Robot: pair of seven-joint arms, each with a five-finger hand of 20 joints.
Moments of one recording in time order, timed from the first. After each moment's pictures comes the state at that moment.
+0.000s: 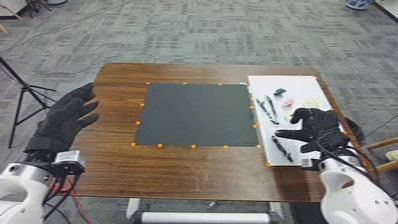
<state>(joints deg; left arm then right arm) 129.4 -58.1 -111.5 -128.7 51.3 1.0 -3.2 -110.7 -30.6 73.3 -122.3 -133.9 17.2 36.9</state>
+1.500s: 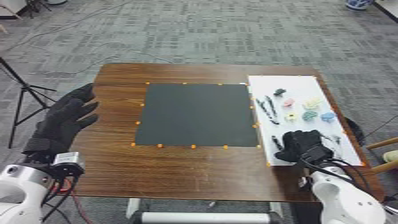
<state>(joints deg) 130.3 -57.8 -111.9 -129.4 51.1 1.2 -3.0 -107.1 -28.1 64.4 -119.3 -133.8 7.6 36.6</state>
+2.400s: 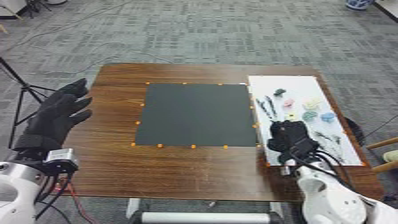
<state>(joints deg) 130.5 -57.2 -114.1 -129.9 51.0 1.5 -3.1 -90.0 -28.8 46.0 -114.7 -134.2 23.7 35.8</state>
